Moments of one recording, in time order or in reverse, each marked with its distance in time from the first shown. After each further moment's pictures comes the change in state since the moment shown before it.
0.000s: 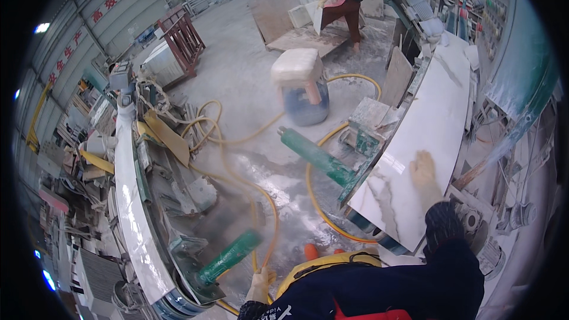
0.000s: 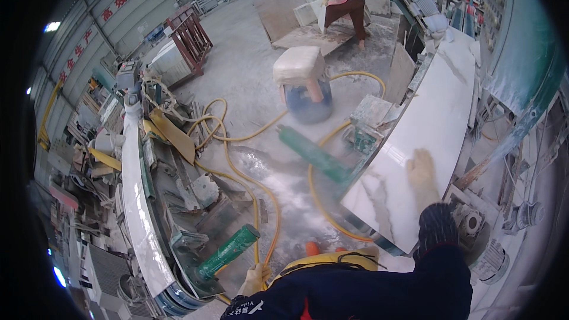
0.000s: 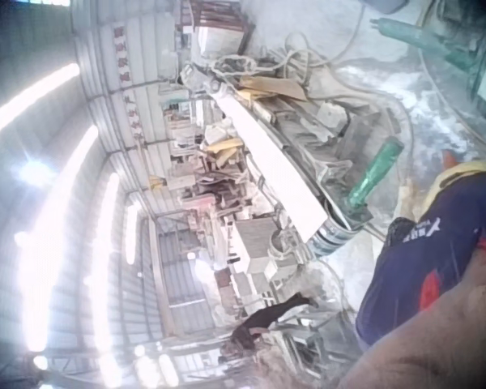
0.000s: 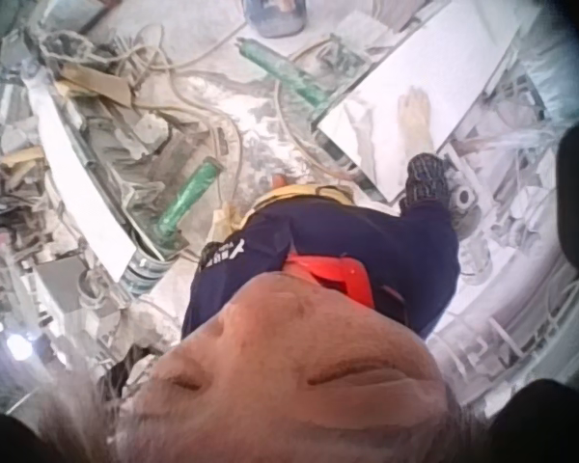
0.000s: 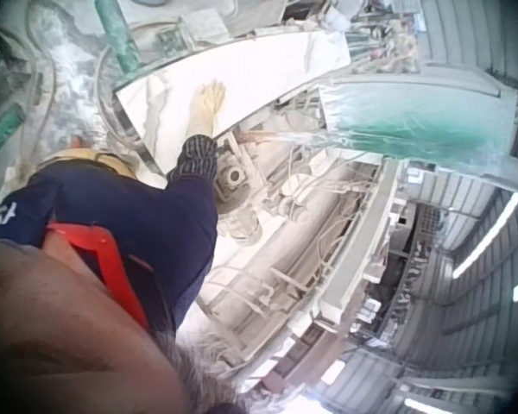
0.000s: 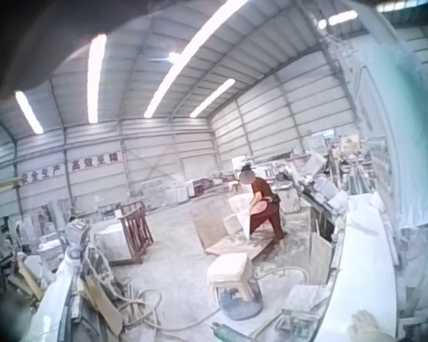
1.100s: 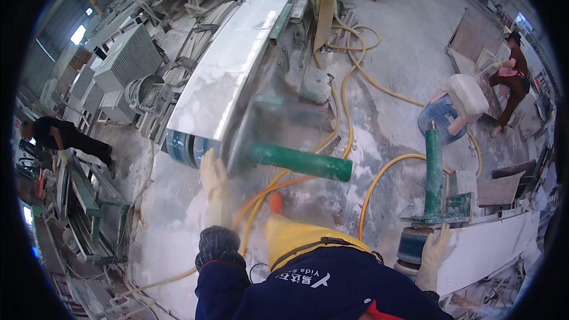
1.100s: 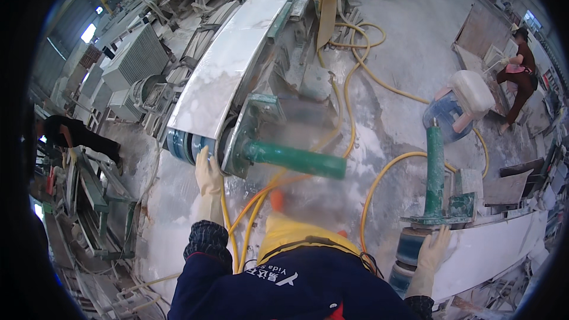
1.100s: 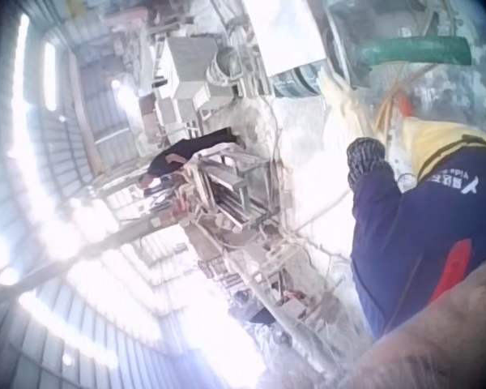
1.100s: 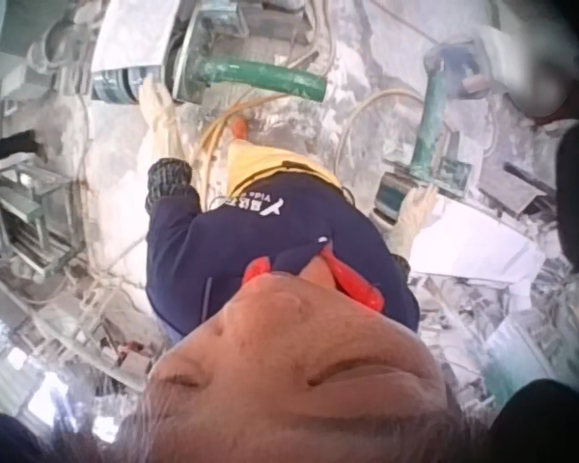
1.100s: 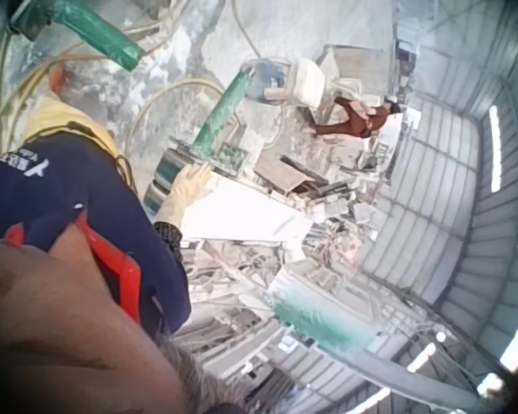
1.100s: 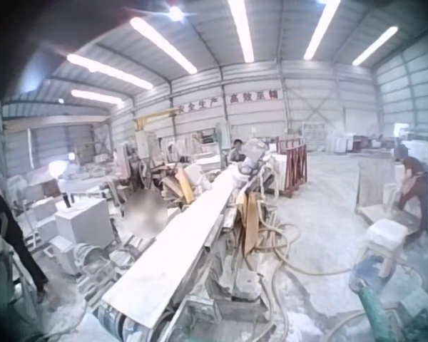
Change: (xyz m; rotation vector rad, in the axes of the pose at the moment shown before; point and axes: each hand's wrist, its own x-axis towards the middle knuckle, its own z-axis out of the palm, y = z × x) left_hand -0.112 0.018 -0.247 0.492 1.273 0.708; right_hand -0.115 -0.166 0.002 0.112 -0.151 -0.608
